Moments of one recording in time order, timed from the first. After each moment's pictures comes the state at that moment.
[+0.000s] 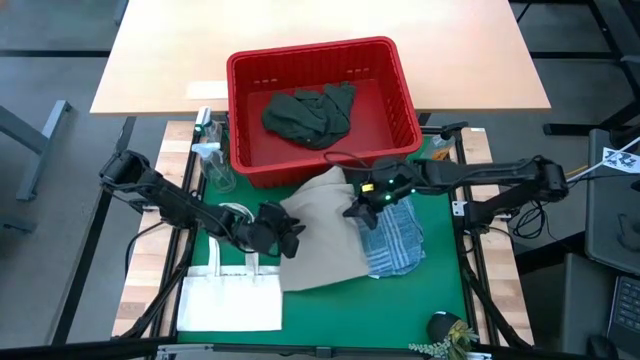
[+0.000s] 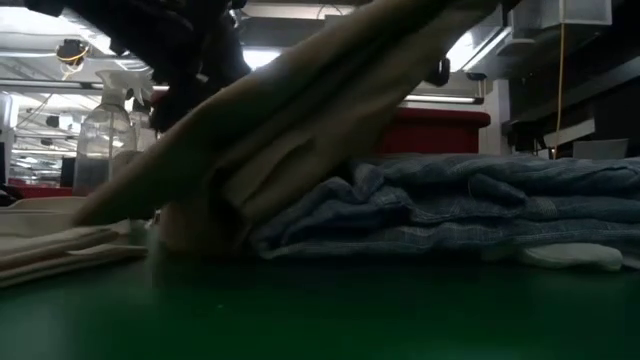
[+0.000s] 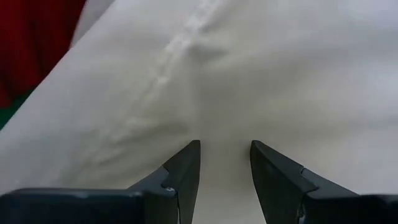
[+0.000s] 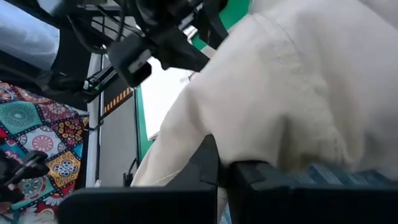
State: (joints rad) left arm -0.36 1.44 0.74 0.02 -0.68 -0.98; right arm -0.03 1.35 1.10 -0.35 -0.32 0.62
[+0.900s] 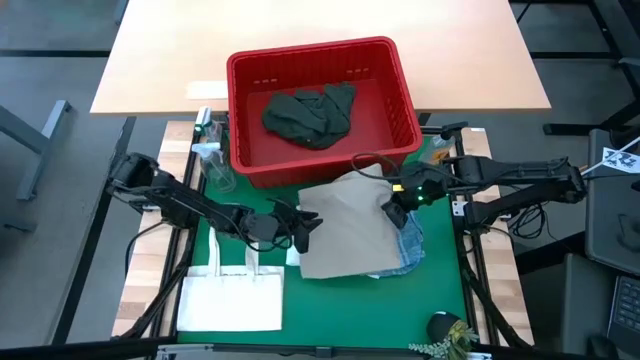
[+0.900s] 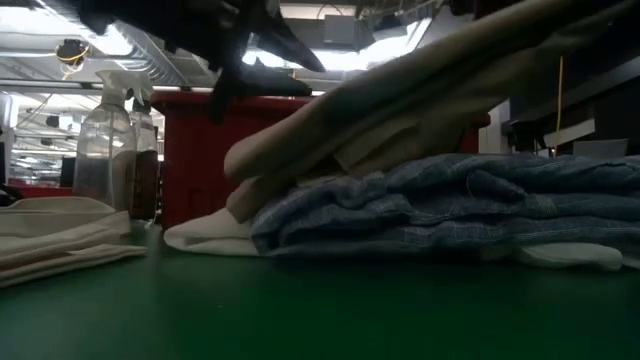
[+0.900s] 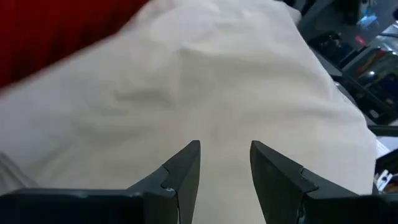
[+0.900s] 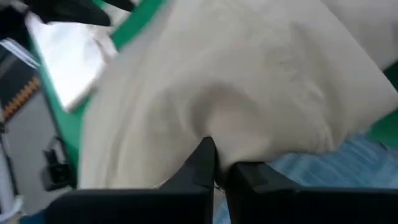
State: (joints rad) left arm -0.29 1.53 0.74 0.46 -0.63 -0.80; right arm 0.05 1.16 1.15 -0.90 -0.03 0.70
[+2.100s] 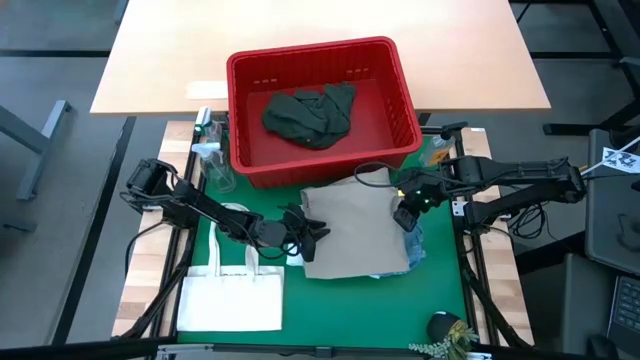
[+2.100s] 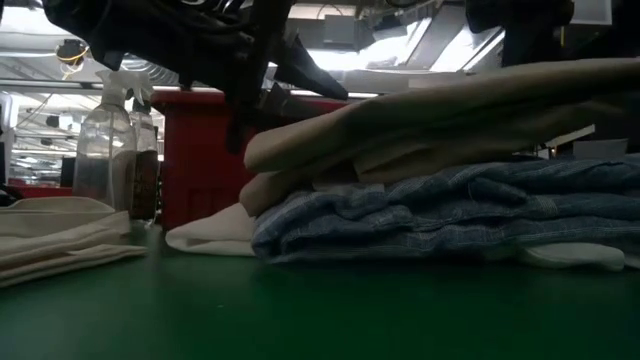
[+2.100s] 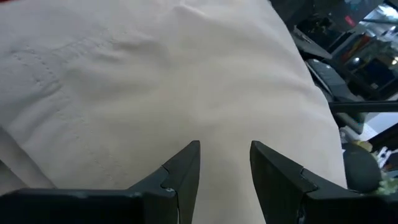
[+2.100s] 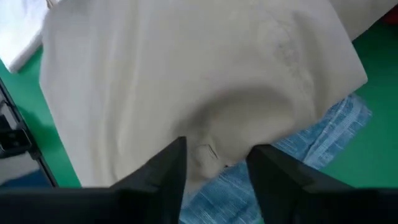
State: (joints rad) left arm -0.28 1.70 0.74 0.64 -0.56 -0.77; right arm 0.05 1.16 1.15 -1.10 -0.04 0.70
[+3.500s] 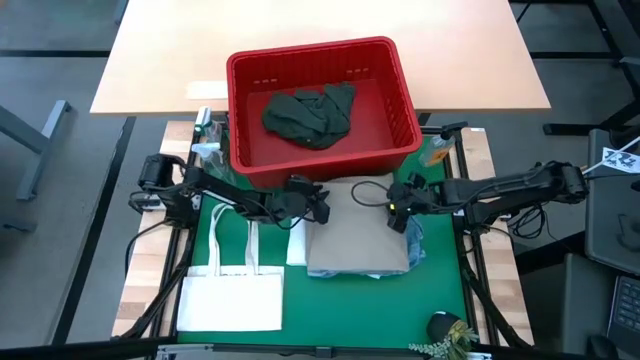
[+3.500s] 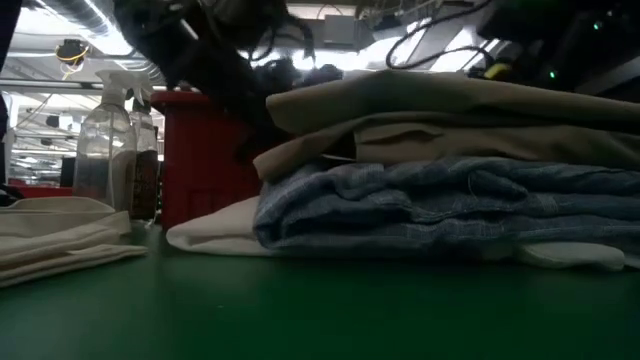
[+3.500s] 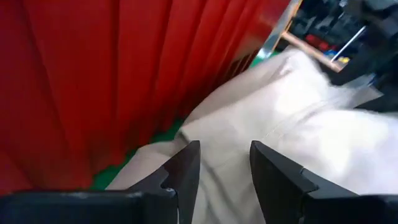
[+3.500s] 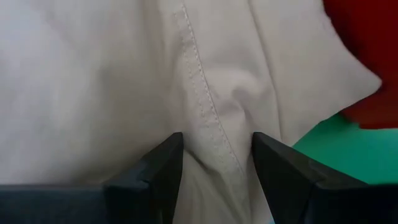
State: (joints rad) left arm -0.04 1.75 0.84 0.41 -0.67 -0.68; right arm 0.05 1.14 0.66 -0.61 0.33 0.37
